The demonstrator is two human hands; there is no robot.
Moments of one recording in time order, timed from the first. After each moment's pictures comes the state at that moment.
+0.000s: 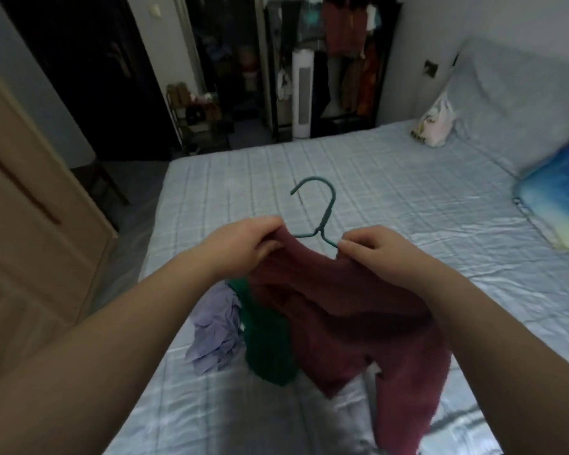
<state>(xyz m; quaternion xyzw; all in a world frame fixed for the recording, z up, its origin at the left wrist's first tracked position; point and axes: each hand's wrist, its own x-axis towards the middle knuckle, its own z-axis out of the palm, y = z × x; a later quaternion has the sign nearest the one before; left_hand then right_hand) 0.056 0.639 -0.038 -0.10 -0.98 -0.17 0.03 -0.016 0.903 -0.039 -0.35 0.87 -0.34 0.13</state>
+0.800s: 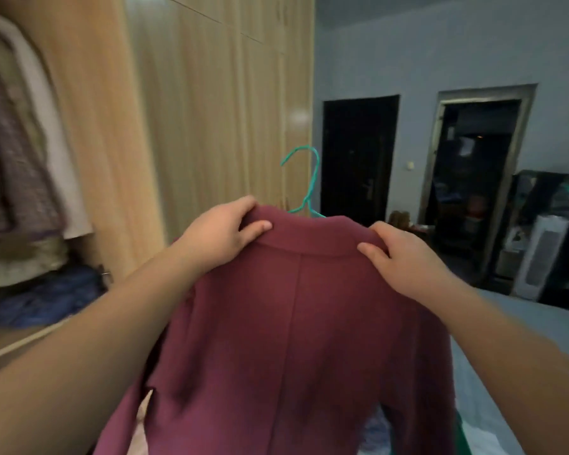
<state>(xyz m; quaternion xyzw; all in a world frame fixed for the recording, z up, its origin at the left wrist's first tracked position) 0.514 0.585 0.203 0.32 -0.88 0.02 0.34 0.240 0.739 0.173 -0.62 0.71 -0.32 -0.09</state>
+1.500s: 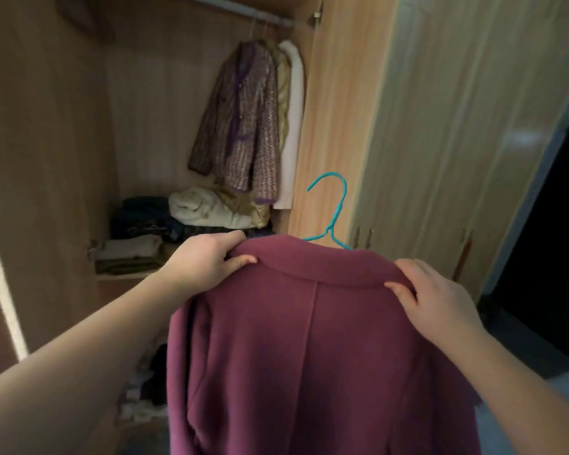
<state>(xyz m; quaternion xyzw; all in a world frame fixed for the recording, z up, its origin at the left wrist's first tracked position) 0.828 0.654 0.129 0.56 -0.75 0.15 0.32 0.442 0.622 0.127 -0.79 0.49 -0.30 -0.19</state>
